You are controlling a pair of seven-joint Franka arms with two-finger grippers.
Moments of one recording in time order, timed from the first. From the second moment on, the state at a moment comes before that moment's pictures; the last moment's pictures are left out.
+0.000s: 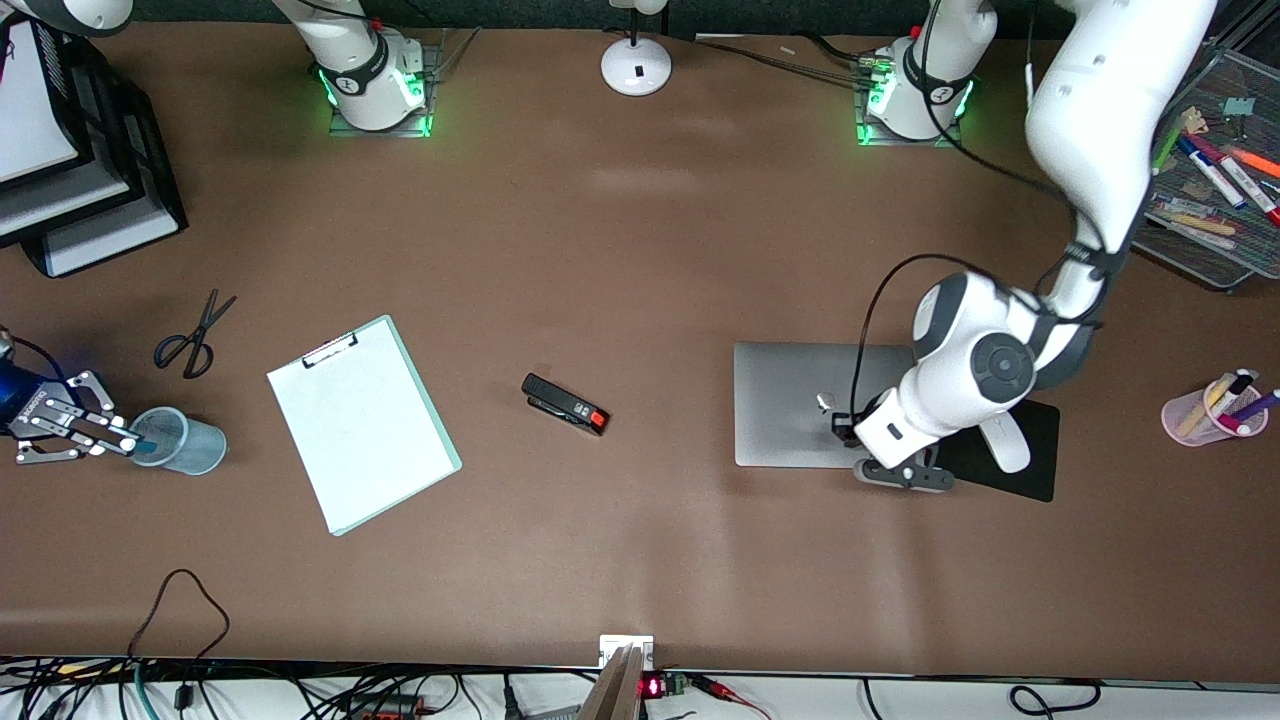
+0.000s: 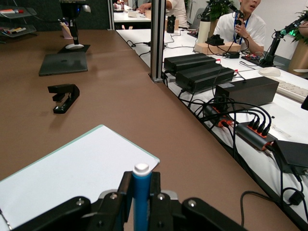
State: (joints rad) left arm 0.08 0.63 -0.38 -1.61 0.12 2.21 -0.21; right arm -0.50 0.76 -0.03 -1.36 1.10 1.70 -2.16
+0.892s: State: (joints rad) left arm 0.09 0.41 -0.38 -1.31 0.12 1.46 -0.12; right arm -0.54 0.79 -0.03 -1.35 1.02 1.66 -1.99
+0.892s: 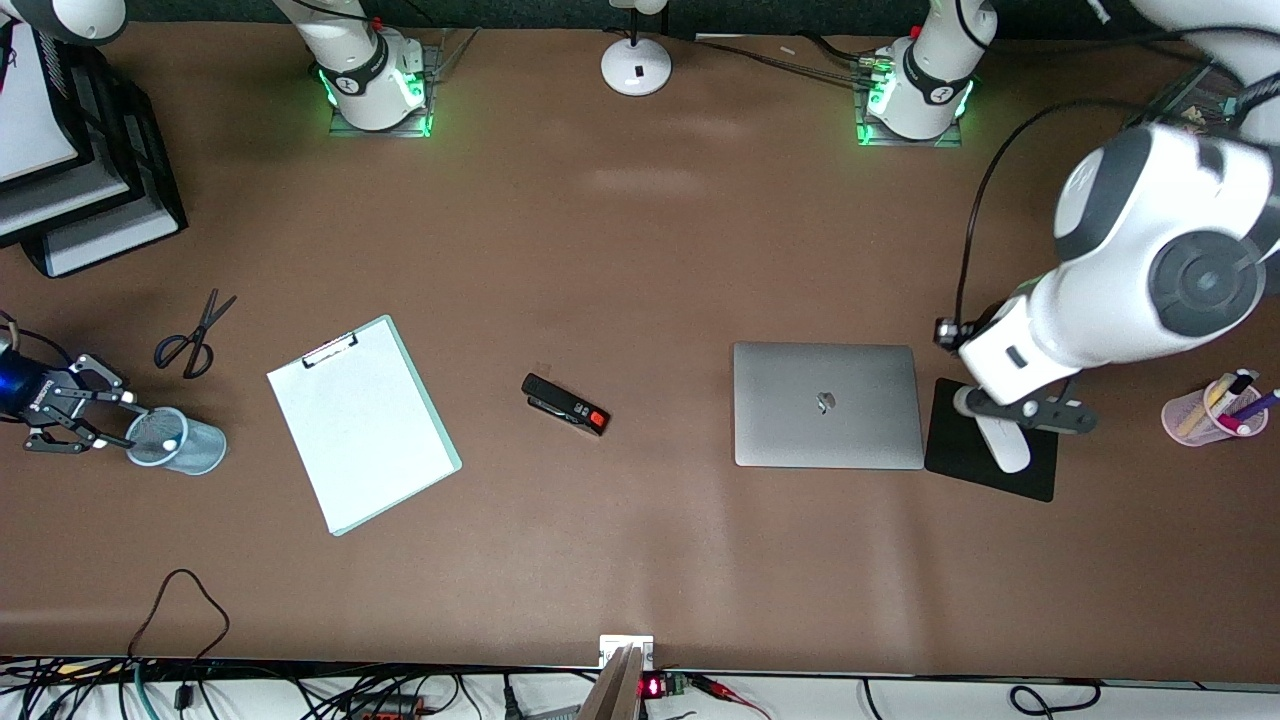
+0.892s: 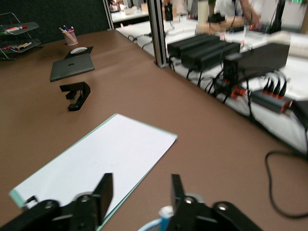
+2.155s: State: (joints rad) left arm 0.12 0.35 -0.38 -1.31 0.12 1.42 -0.08; right arm -0.29 0.46 -0.01 -1.31 0.23 1.63 -0.82
